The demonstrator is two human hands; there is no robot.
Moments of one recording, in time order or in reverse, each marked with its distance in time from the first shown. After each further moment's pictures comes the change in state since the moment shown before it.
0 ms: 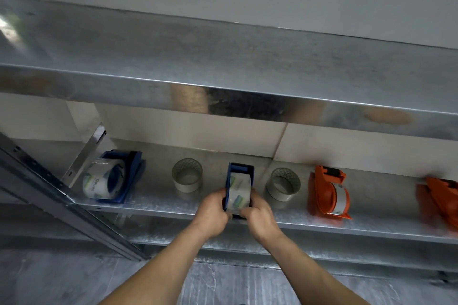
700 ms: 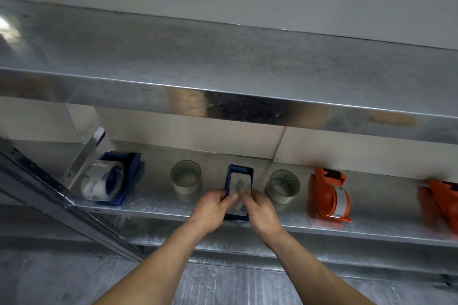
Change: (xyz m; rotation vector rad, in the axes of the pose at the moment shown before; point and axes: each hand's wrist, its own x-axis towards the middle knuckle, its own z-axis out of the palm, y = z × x) left_hand -0.003 0.017 -0.013 -0.021 -0.003 0.056; right_hand 0.001 -0.016 -0.009 -0.014 0.040 -0.037
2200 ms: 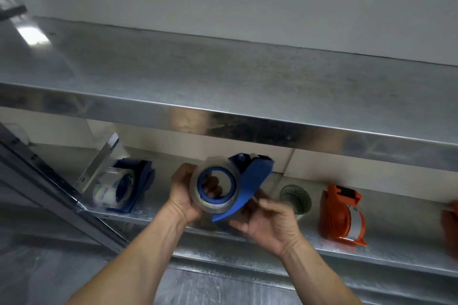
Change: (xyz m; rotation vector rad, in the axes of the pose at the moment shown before) left_hand 0.013 0.032 -0.069 -1.336 0.276 -0.233; right_hand 0.008 -0.031 -0.012 1.184 -0.564 0.169
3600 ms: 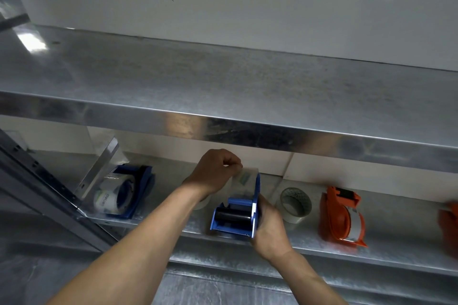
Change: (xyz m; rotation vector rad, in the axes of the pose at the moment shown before) left_hand 0.008 0.022 0.048 1.278 -0.281 0.508; right_hand -0.005 0.018 0.001 -1.353 0.371 -0.435
